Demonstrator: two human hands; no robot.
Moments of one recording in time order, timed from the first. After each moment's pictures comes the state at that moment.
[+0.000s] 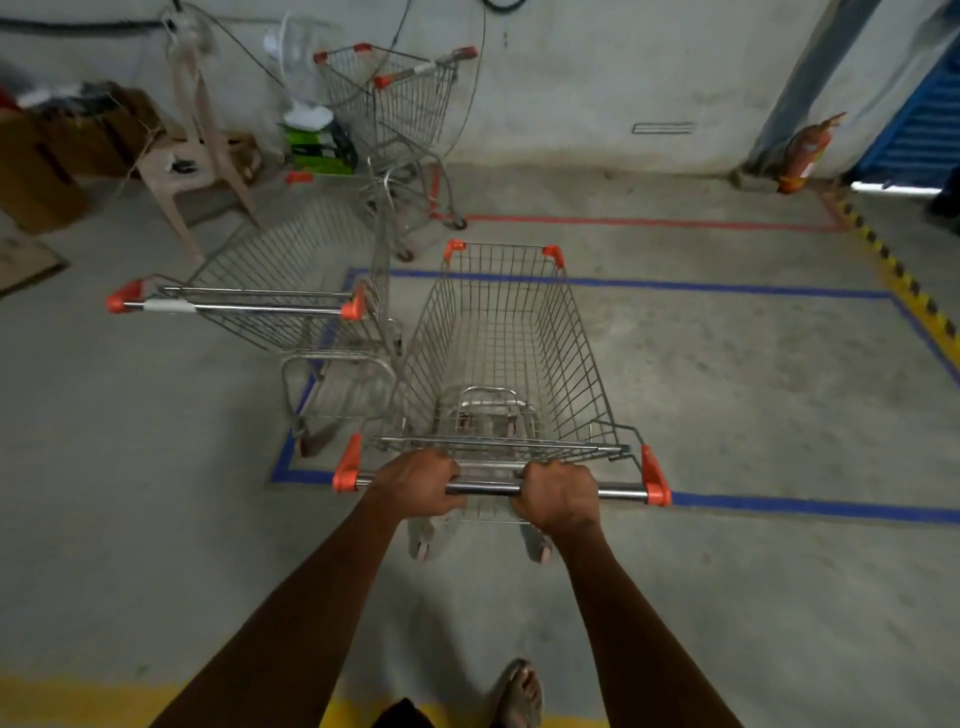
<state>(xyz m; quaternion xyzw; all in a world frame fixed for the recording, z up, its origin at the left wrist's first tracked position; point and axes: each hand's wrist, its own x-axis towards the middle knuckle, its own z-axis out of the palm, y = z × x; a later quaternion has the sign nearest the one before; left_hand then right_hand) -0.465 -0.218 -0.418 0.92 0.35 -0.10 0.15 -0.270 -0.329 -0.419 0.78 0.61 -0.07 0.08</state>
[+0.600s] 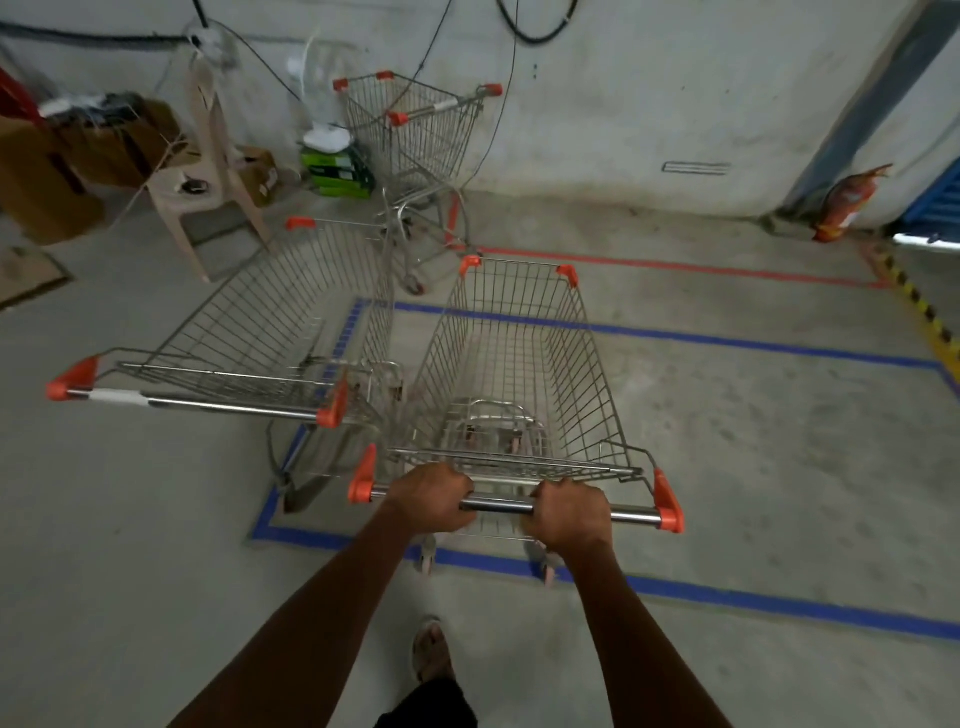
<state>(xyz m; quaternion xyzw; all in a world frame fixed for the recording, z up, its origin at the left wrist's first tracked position) -0.358 -0.028 -0.422 0.91 0.37 -0.13 0.14 -0.163 -0.131 -0.420 0.78 0.61 -0.09 0.09</state>
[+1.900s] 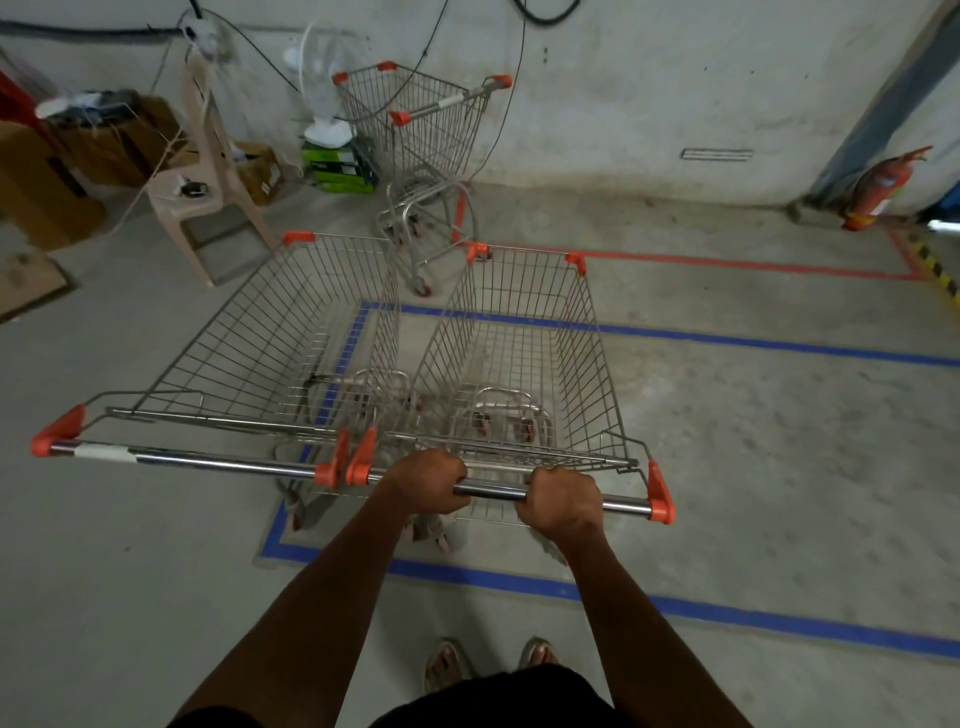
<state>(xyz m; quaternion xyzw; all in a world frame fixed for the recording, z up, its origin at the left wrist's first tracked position) -0.348 0.096 -0.421 0.91 0.36 -0.13 0.19 -0.147 -0.014 -0.428 0.78 0.62 -0.10 0.06</state>
